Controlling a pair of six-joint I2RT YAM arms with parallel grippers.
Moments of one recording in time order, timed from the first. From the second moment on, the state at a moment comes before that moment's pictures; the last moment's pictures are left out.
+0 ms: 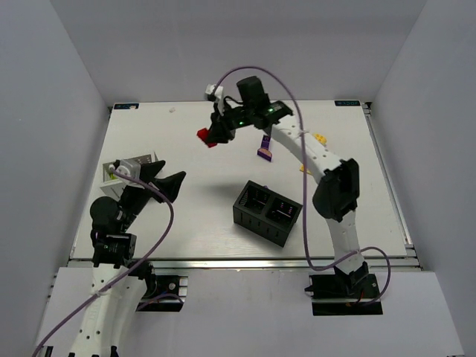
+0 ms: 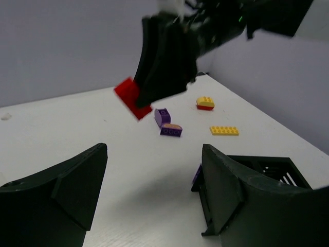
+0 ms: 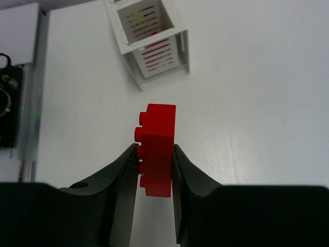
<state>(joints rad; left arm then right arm) -0.08 0.47 0.52 0.16 0.51 -0.27 0.64 2.10 2.18 -0.64 -0.80 -0.36</state>
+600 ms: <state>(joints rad) -0.07 0.36 0.44 0.31 0.42 -0.25 0.88 2.39 2.16 0.14 -0.87 0.12</state>
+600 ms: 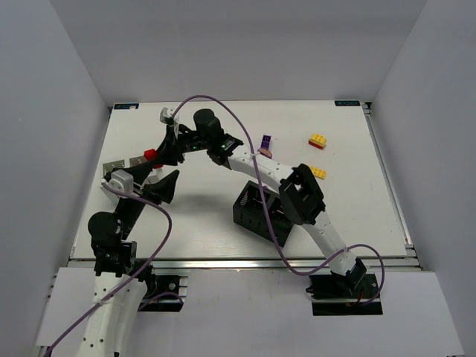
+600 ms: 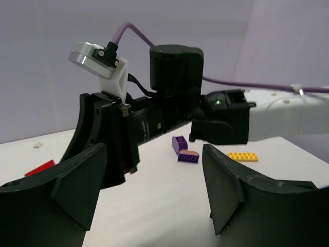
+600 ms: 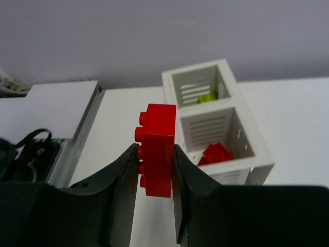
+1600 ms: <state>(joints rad) -0.07 0.30 0.44 0.27 0.35 -0.23 1.00 2.66 2.29 0.58 -0.40 0.09</state>
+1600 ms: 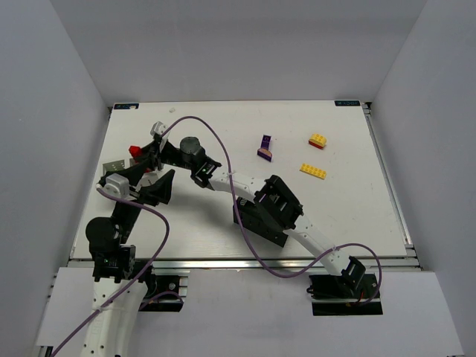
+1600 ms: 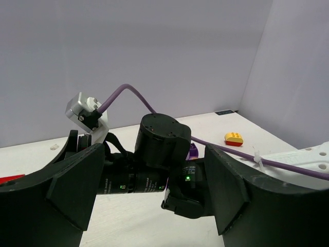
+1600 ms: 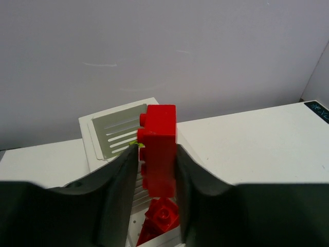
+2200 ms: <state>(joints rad) -0.07 0.32 0.46 0.24 0.34 -0.24 0.96 2.63 2.29 0.53 -0.33 0.04</state>
